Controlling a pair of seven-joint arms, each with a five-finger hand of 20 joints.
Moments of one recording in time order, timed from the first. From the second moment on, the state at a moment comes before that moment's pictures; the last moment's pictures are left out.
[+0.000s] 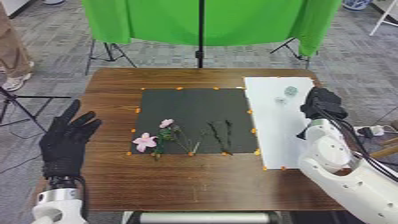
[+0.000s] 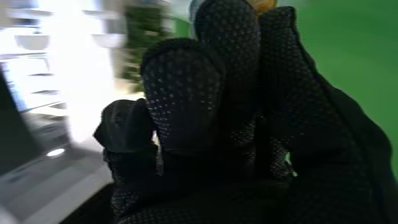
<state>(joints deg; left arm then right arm) 128.5 -47.0 -87.0 -121.2 24.5 20.3 40.4 -74.2 -37.8 48.0 -100.9 -131.6 15.6 52.7</state>
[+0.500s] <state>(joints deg) 130.1 -47.3 -89.6 -121.6 25.3 21.1 38.2 -61.1 -53.6 30.4 -106.5 -131.1 8.6 35.3</state>
